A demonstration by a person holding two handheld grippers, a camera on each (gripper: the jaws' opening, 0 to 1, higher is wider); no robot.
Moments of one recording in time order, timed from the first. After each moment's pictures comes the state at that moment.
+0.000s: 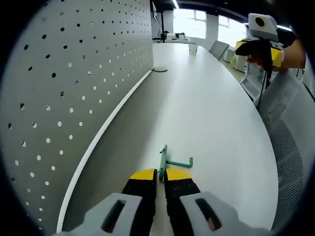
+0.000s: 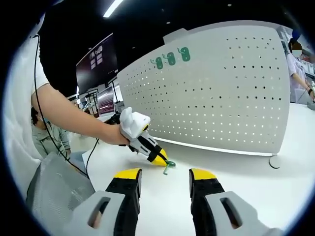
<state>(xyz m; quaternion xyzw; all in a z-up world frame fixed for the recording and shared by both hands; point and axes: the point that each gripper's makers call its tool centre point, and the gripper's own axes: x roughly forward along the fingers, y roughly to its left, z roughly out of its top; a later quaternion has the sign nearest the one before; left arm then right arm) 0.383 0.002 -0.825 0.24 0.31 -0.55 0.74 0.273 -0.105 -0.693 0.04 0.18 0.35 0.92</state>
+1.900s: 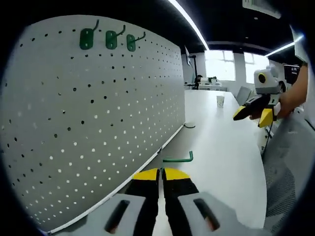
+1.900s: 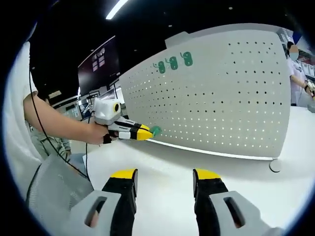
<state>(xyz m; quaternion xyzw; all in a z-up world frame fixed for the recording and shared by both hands) 0.390 0.041 -0.701 0.12 0.14 -0.45 0.87 0.277 -0.100 -0.686 0.04 0.17 0.35 0.92</state>
